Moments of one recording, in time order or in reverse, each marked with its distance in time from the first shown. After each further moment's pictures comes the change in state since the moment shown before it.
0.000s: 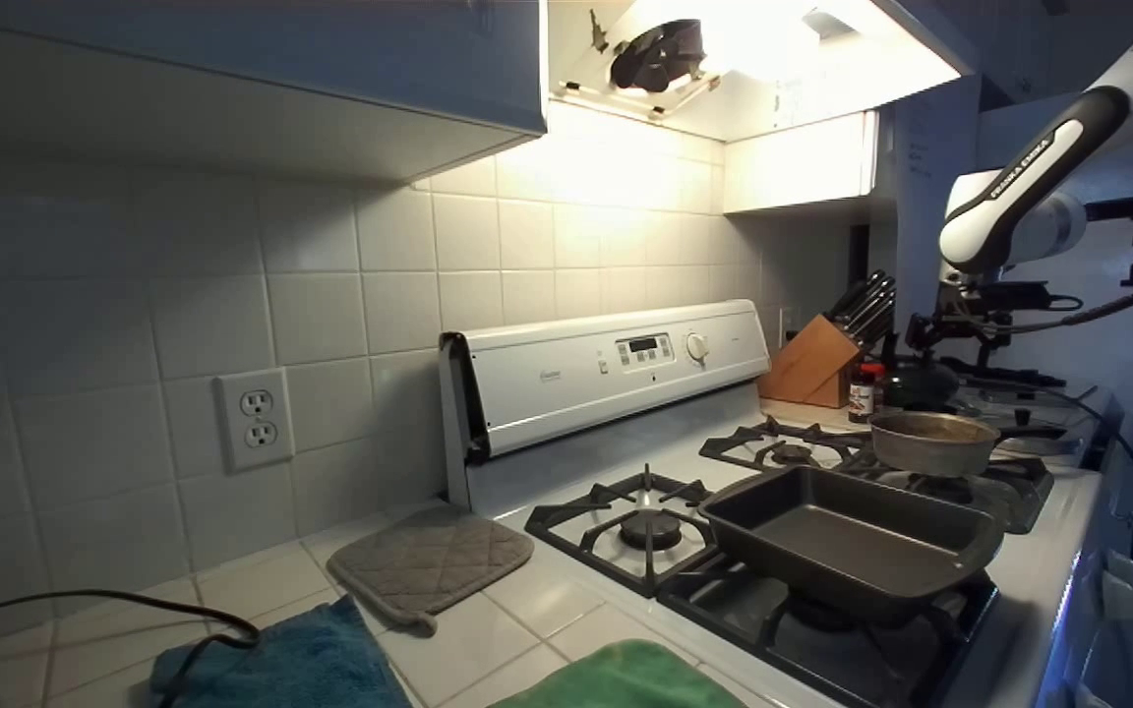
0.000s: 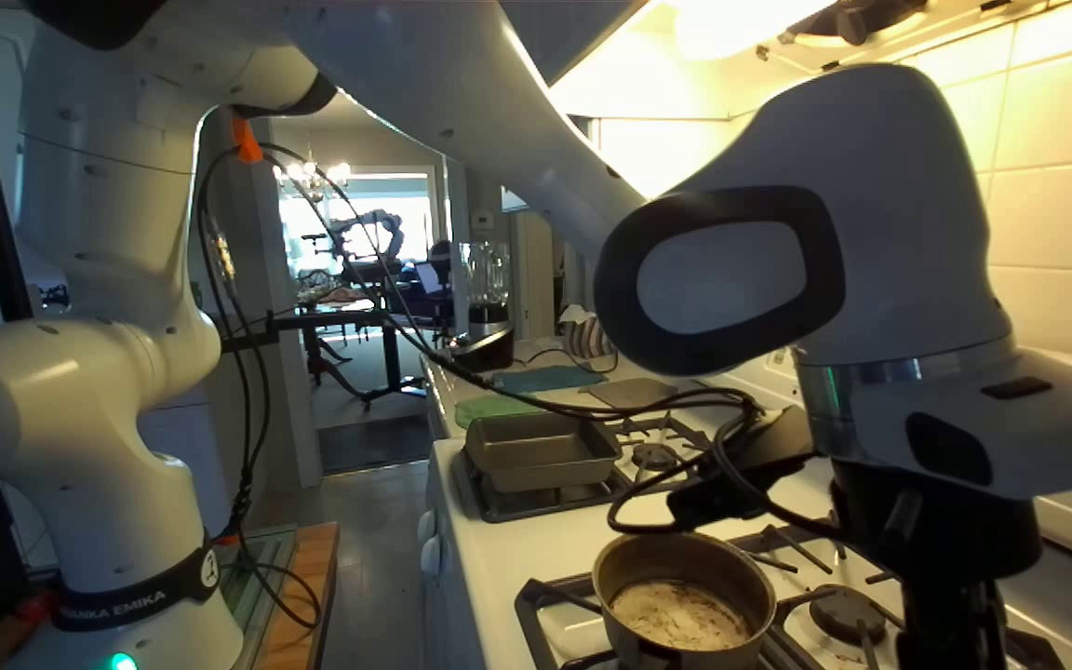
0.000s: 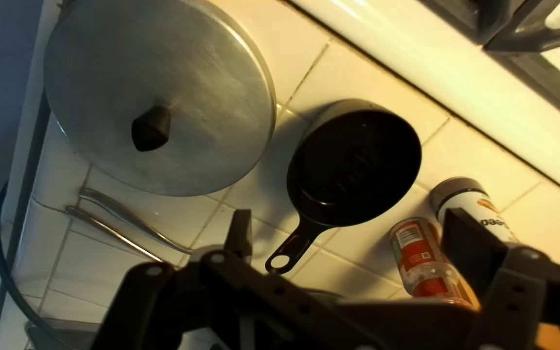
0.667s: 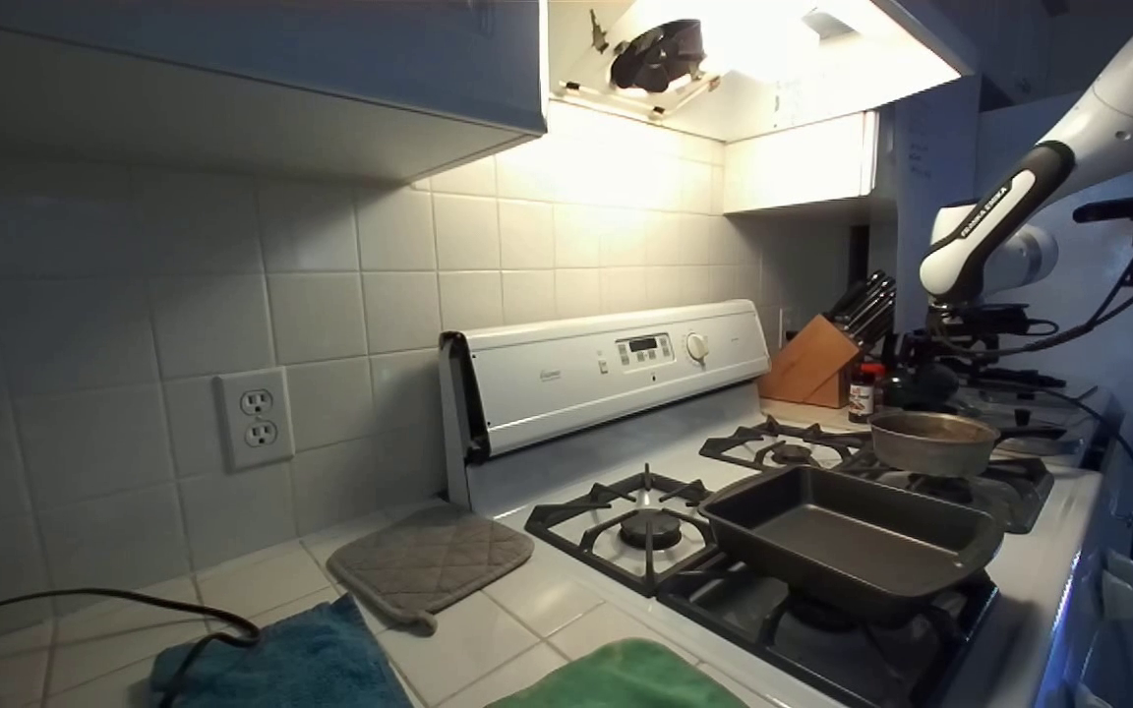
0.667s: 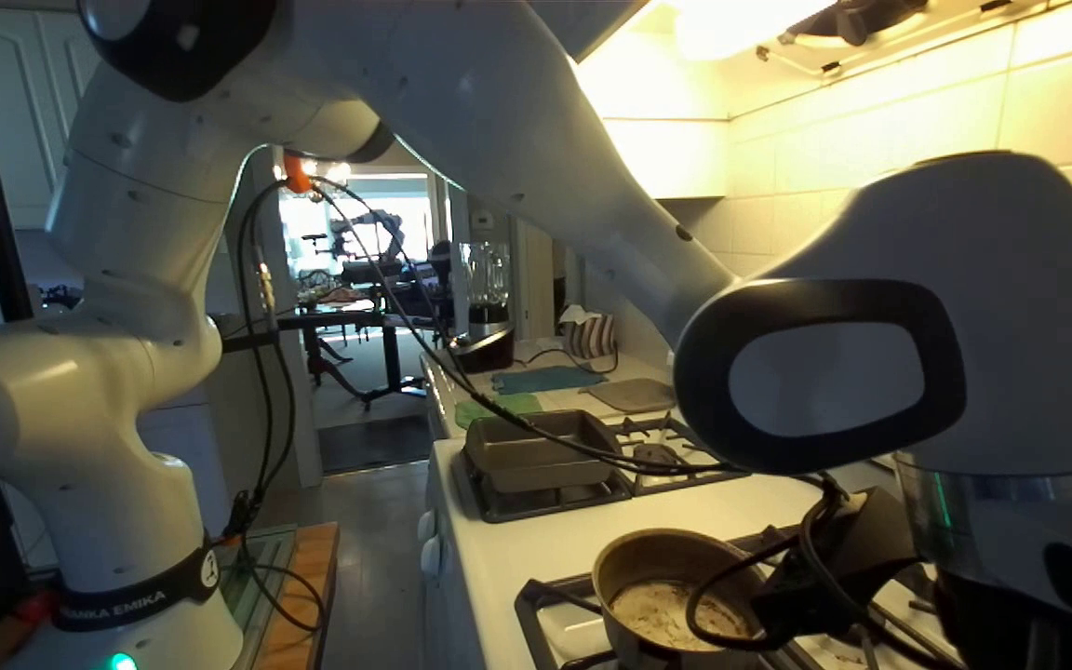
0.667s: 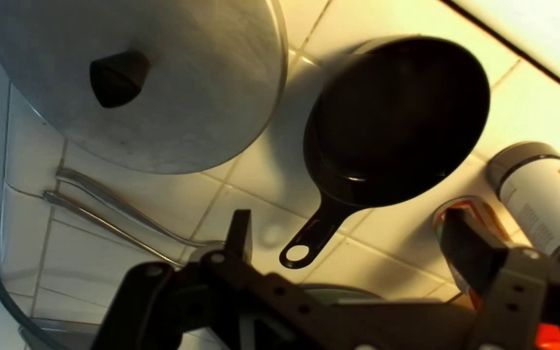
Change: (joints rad) arm -0.011 0.194 -0.036 0.167 0.051 0.021 0.001
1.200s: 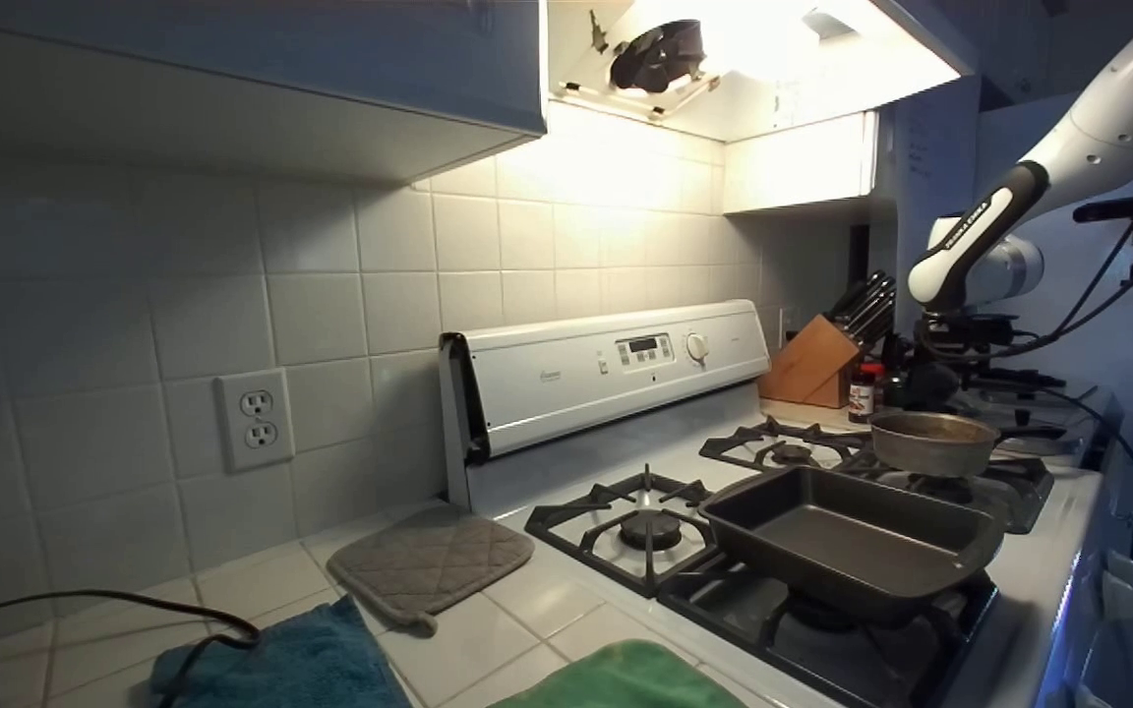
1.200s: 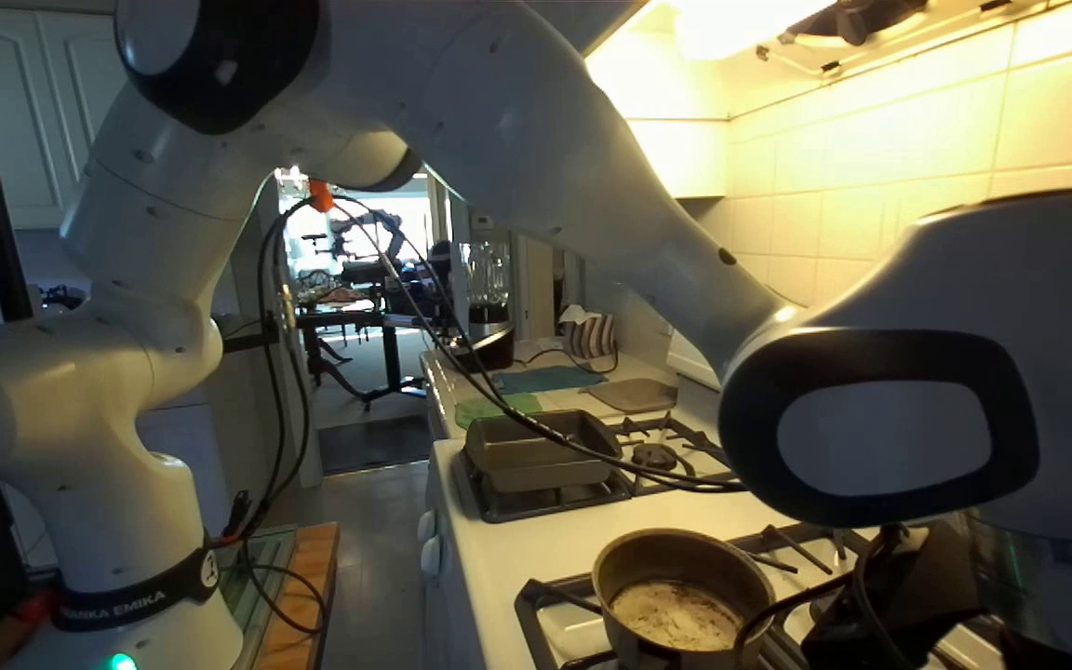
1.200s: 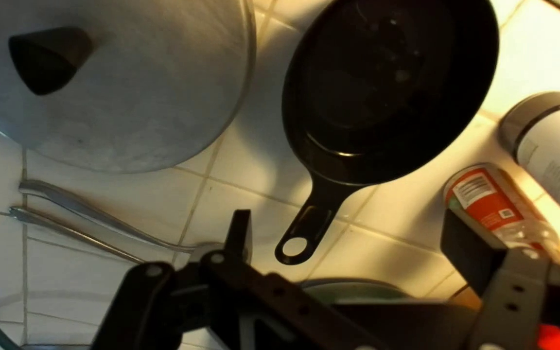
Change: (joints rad) arm -0.015 0.096 -0.008 0.101 0.100 0.005 0.024
